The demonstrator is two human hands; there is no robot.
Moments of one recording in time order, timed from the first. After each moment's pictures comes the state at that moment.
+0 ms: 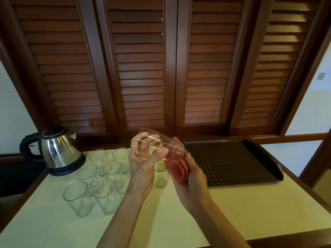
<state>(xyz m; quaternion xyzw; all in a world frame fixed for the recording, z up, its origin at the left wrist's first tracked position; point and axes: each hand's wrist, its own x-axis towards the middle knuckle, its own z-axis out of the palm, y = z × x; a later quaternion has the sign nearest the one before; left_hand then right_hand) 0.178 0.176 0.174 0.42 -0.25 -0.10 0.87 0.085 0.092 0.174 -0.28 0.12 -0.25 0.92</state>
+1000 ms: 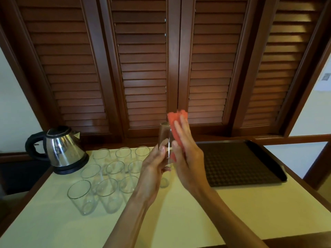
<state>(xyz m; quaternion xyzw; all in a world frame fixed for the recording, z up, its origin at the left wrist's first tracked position) 0.163 0.181 0.170 0.57 -0.30 -0.21 0.74 0.105 0.080 0.184 -0.79 -0.01 -0.45 0.42</state>
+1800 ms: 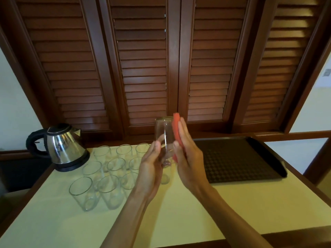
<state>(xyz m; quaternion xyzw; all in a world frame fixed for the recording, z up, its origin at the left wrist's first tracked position) 0.163 0.182 0.173 0.50 -0.28 -0.24 0.78 0.103 0.080 0.176 -0.80 -0.02 -0.43 0.42</state>
